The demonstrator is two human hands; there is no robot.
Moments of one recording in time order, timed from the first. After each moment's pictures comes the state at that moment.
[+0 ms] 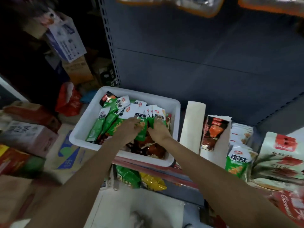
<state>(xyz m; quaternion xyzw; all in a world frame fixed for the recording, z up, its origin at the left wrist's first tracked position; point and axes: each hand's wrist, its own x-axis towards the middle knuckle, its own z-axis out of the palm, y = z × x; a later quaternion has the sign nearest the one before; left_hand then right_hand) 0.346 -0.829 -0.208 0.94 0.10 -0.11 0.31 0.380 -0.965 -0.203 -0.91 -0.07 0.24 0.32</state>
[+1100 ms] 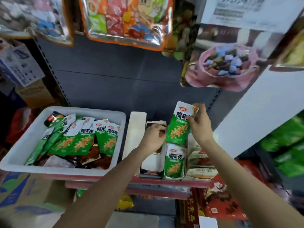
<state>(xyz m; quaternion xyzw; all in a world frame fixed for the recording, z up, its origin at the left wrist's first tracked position) 0.379 -1.098 -0.165 0.90 -0.06 -0.03 0.43 0.382 -1.257 -0.103 -0.85 -0.02 -0.14 0.50</state>
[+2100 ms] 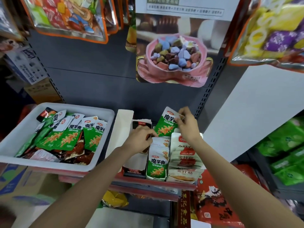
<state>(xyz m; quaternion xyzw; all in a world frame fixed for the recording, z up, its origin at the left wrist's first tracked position) 0.376 -1.119 -0.171 0.94 -0.11 -0.04 0.31 0.410 -1.306 -0.126 -0.88 -0.05 -0.06 0.47</state>
